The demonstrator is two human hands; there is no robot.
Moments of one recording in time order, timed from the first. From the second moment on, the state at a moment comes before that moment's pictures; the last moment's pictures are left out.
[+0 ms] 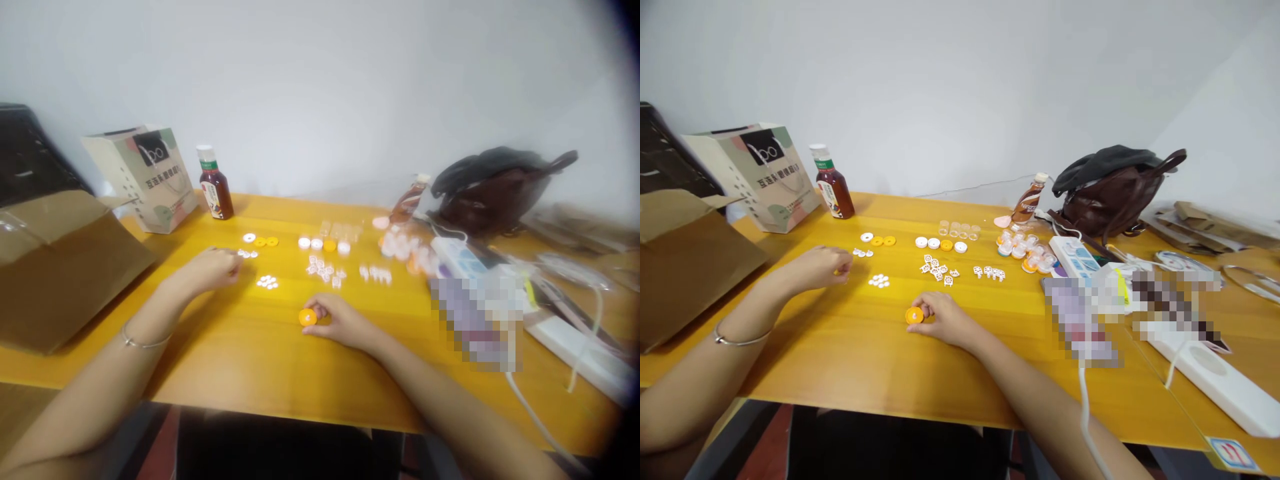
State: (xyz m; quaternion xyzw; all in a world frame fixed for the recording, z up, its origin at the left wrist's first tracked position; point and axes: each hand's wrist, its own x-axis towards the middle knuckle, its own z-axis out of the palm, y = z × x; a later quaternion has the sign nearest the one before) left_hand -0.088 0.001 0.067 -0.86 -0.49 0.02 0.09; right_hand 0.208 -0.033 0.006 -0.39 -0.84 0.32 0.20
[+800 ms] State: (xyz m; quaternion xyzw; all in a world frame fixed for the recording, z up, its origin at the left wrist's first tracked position) left_hand -0.072 -0.011 0.072 -0.79 -0.59 0.16 0.04; right_hand 0.209 -0.033 0.007 -0.38 -0.84 0.32 0.20
